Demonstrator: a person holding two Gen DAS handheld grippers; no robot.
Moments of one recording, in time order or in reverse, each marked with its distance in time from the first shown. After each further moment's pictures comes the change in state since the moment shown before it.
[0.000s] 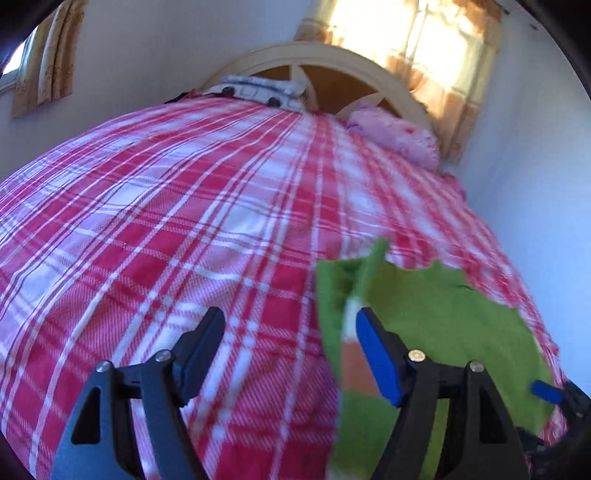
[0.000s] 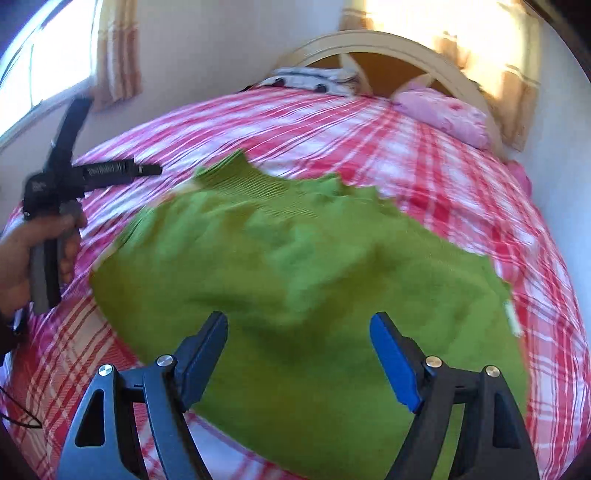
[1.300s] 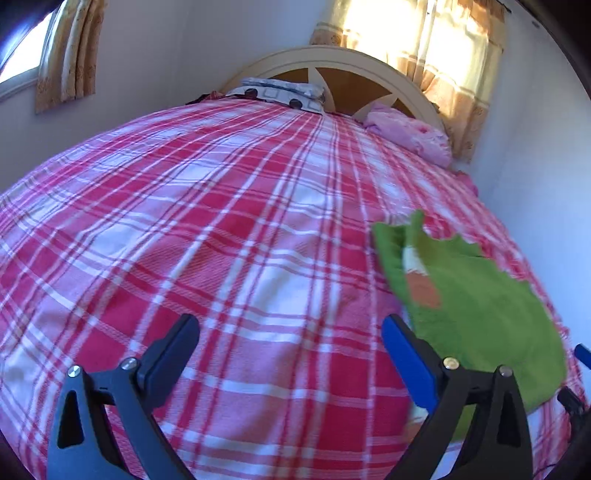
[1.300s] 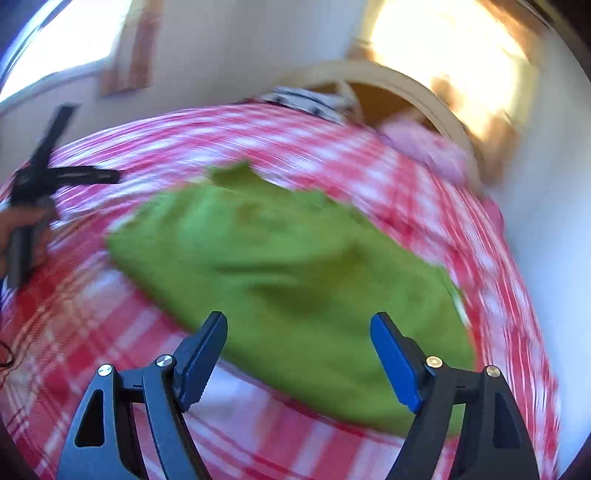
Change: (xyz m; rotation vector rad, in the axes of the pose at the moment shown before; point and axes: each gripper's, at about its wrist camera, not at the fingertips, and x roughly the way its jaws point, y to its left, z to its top) left arm -0.040 0.060 -0.038 -0.008 0.003 0.077; right arm -0.058 0.044 -0.021 -0.187 -0.127 -0.107
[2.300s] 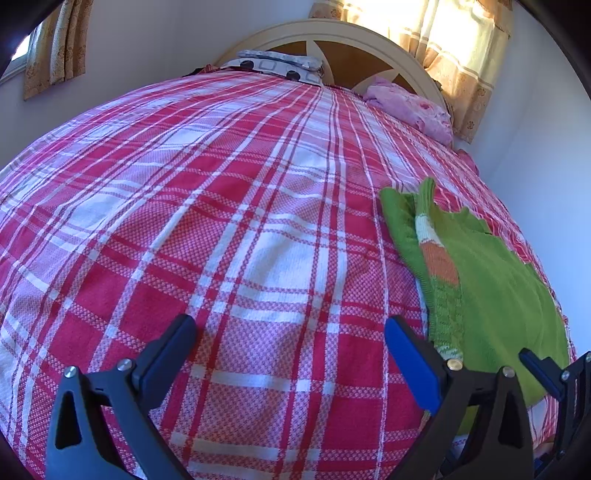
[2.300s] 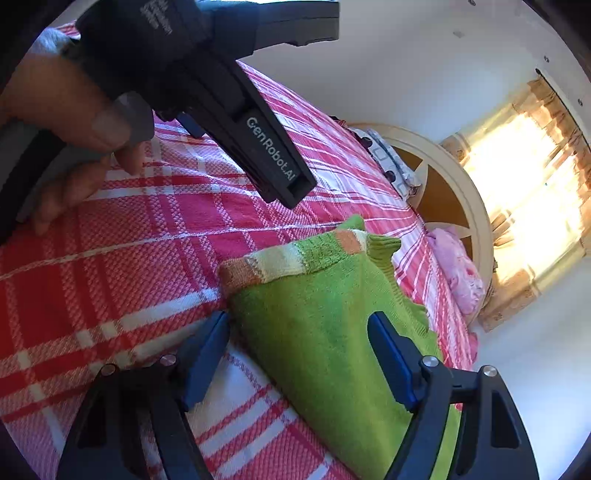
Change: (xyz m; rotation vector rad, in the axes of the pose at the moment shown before) left arm 0.026 0.004 -0.007 -0.004 0.107 -0.030; right arm 0.072 0.160 0.029 -0.502 -0.047 -0.175
